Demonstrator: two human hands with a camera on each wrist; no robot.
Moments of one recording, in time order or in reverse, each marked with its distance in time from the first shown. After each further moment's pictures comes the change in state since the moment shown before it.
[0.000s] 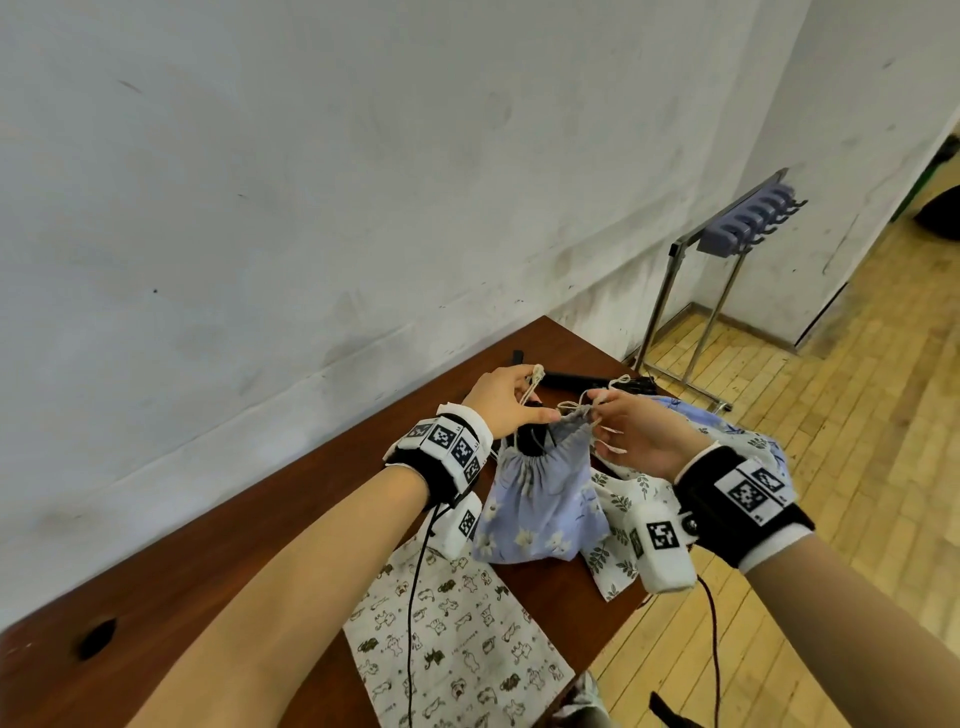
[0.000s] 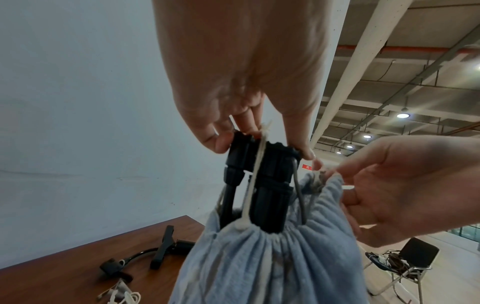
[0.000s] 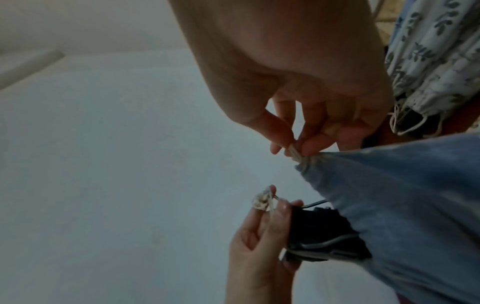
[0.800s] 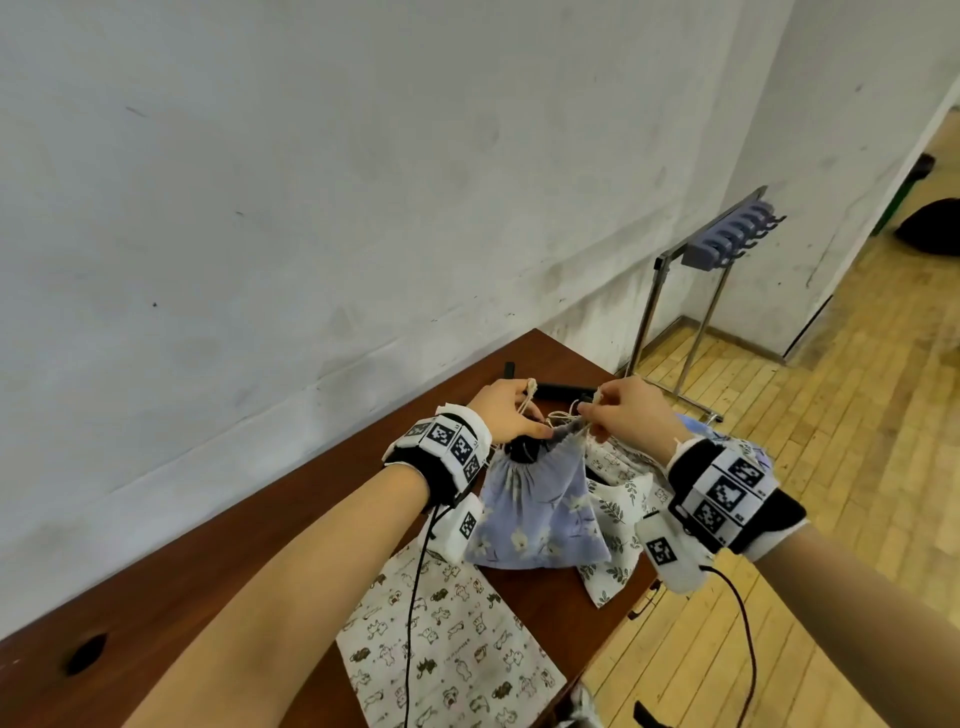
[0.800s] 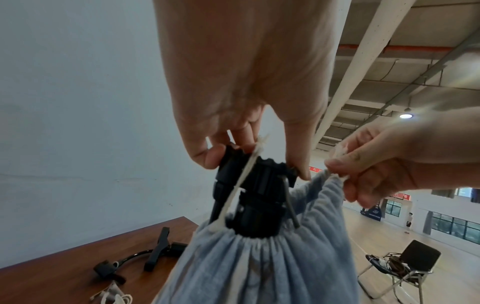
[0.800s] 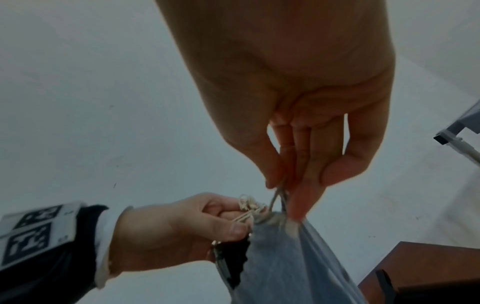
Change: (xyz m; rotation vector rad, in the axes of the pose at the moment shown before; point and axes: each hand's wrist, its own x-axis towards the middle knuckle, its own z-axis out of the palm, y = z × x) left_hand -0.010 0.023 0.001 0.007 -0.125 -0.030; right_hand -0.022 -0.017 0.003 -1.058 0.297 -0.473
